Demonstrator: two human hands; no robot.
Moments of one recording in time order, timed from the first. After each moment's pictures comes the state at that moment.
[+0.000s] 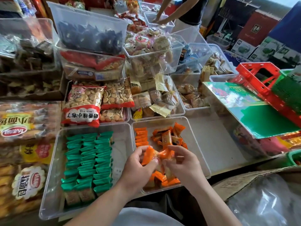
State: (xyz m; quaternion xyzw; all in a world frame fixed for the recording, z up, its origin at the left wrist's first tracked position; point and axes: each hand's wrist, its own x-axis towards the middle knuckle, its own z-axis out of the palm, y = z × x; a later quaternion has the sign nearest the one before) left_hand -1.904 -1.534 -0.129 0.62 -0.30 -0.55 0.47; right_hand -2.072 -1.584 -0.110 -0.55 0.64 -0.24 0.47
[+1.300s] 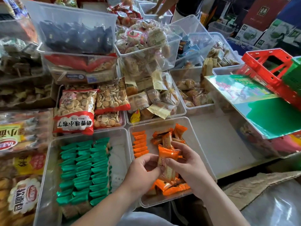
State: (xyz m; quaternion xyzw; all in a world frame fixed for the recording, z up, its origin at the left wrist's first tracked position) left_hand -1.913 -1.571 -0.136 0.61 -0.37 -0.57 0.41; right_hand -2.083 -1.621 -0.109 -0.46 0.60 -0.26 0.60
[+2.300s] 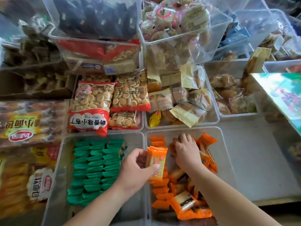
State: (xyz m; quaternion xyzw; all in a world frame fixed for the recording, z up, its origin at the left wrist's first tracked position) left_hand -1.847 -1.619 -0.179 0.74 -0.26 -0.50 0.37; right_hand -2.023 -1.759 -0.271 -0.87 0.48 0.09 0.06
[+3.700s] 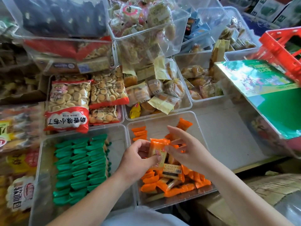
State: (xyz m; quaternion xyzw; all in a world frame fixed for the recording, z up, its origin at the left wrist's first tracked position) left_hand -1.888 -1.621 -0.161 0.67 -0.36 -0.53 0.36; right_hand -2.093 -1.701 -0.140 -0.73 0.51 -0.09 0.45
